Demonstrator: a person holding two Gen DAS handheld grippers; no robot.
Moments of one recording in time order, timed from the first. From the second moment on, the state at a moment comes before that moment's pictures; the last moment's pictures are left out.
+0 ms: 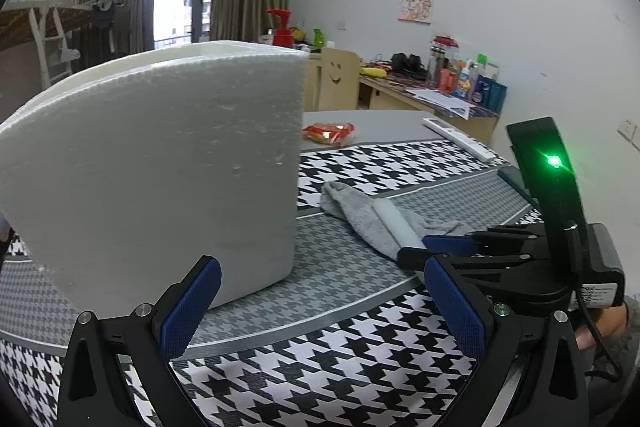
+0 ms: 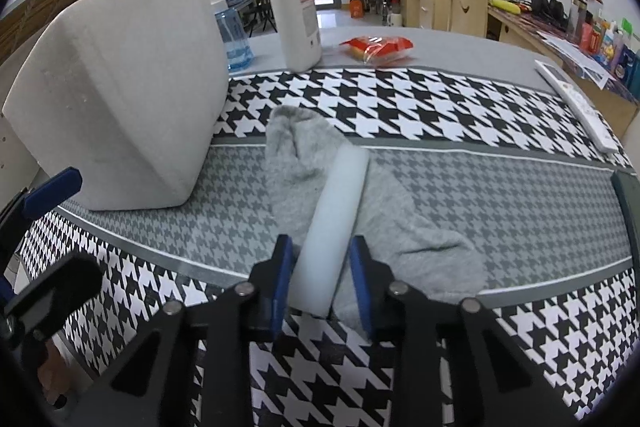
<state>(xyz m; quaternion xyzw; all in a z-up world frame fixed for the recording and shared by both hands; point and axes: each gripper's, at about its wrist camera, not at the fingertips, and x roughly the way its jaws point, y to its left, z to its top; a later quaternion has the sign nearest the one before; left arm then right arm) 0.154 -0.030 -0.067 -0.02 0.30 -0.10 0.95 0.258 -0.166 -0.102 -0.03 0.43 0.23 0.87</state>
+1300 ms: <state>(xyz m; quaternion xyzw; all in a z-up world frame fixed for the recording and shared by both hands) 0.158 -0.069 -0.063 0.01 0.31 -0.11 0.94 0.244 -0.229 -0.070 0.02 0.38 0.21 0.90</state>
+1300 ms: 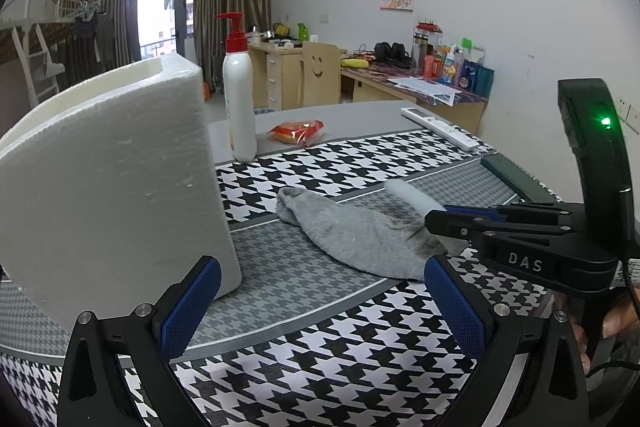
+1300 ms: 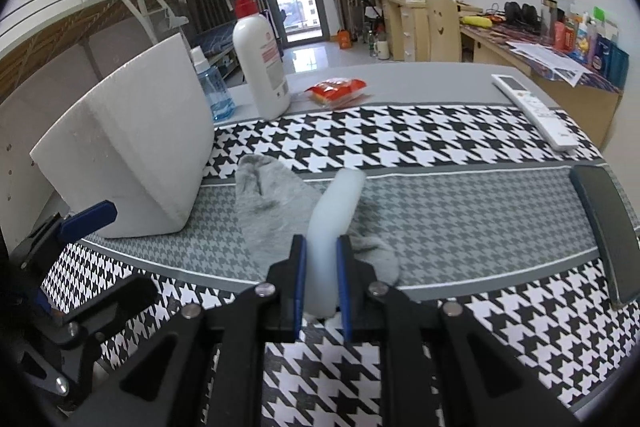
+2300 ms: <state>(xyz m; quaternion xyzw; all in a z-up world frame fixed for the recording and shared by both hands) 0.200 -0.129 -0.077 0.04 0.35 -0.07 0.93 0.231 -0.295 -0.068 0.07 0.36 0.18 0.91</state>
